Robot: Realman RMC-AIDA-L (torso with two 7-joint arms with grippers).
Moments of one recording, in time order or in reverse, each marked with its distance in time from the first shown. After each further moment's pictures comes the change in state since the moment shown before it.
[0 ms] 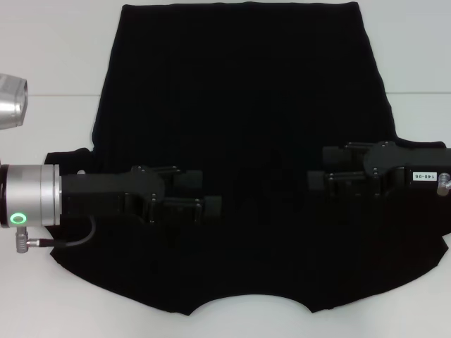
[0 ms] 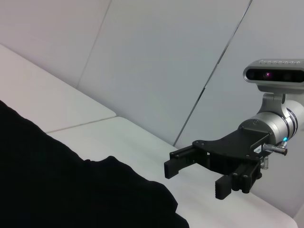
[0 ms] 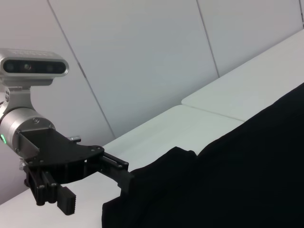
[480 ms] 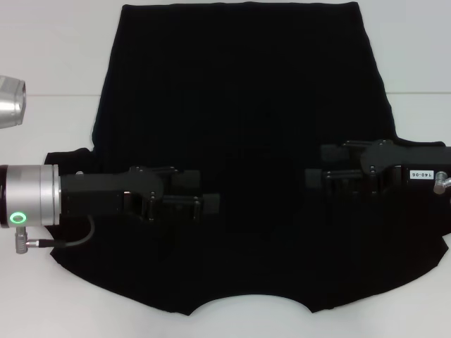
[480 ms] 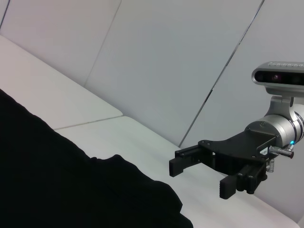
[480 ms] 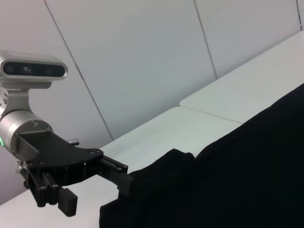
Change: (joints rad) left arm 0.004 0.000 -0.001 0.000 0.000 -0.013 -0.026; right arm 0.004 0.005 0.000 0.000 0.001 0.010 0.000
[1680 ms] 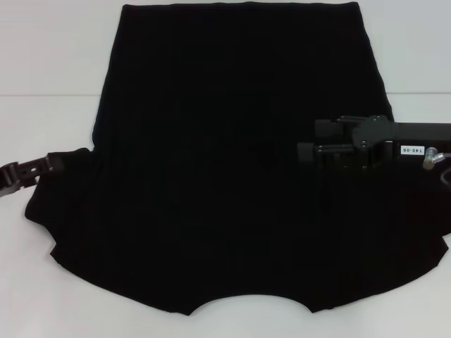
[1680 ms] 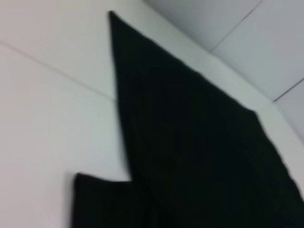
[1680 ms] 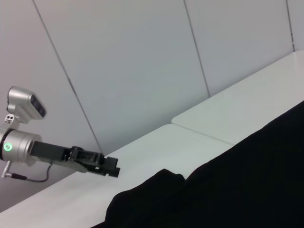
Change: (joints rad) left arm 0.134 0.031 -0.286 0.139 0.183 -0.333 -0.503; right arm 0.047 0.005 0.028 0.000 0.005 0.040 -0.002
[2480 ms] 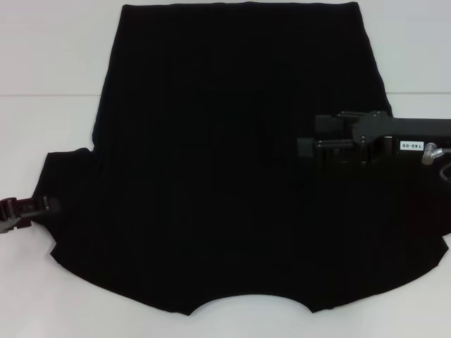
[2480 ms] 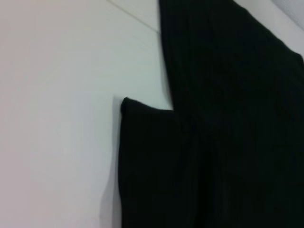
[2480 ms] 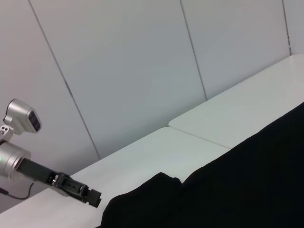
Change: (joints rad) left arm -0.005 0.017 0.005 0.028 0.198 0.065 -0.109; right arm 0.006 0.000 0.004 -0.003 0.001 0.009 0.002
